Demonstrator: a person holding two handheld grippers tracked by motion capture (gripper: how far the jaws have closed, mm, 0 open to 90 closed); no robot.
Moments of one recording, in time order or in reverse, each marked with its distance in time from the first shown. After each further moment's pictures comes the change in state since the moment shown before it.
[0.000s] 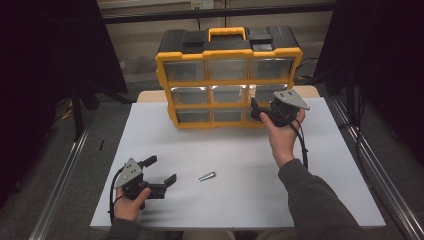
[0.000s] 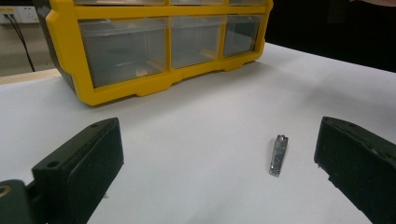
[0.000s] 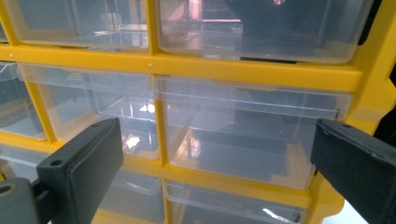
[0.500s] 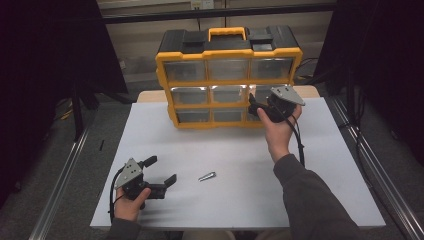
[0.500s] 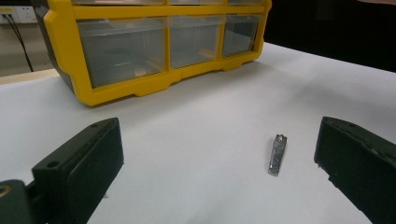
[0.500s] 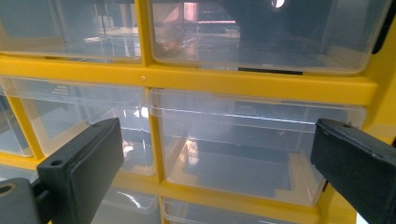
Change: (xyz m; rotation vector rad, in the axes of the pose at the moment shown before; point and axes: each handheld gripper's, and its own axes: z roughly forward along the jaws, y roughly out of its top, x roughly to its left) left arm 0.000 0.000 0.001 -0.018 -0.012 -0.011; right arm 0.003 0.004 0.013 -0.002 -0.020 0.013
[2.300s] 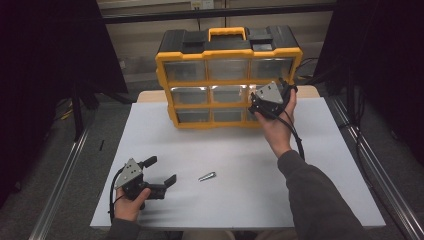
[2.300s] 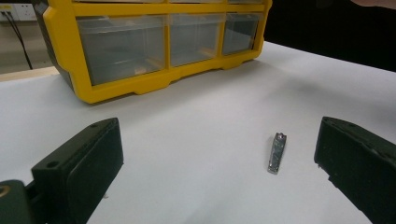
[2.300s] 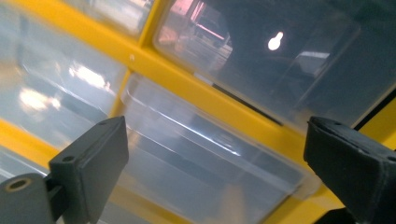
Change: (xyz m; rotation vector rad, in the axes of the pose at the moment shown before) left arm 0.001 -0.001 -0.001 0.018 0.012 0.012; right arm 0.010 0.008 0.012 0.004 -0.159 -0.530
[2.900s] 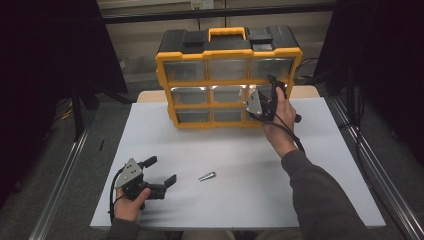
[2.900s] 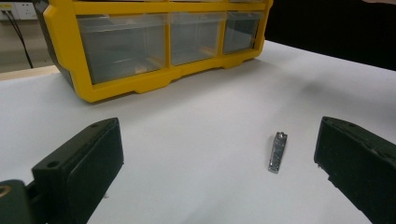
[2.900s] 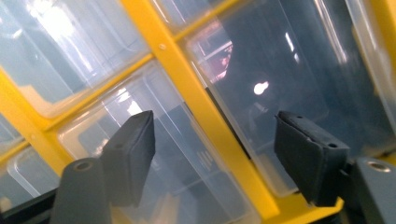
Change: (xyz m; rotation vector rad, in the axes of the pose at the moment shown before) left arm 0.000 0.000 0.000 0.001 0.004 -0.004; right arm 0.013 0.005 -0.004 -0.044 -0.083 -0.508
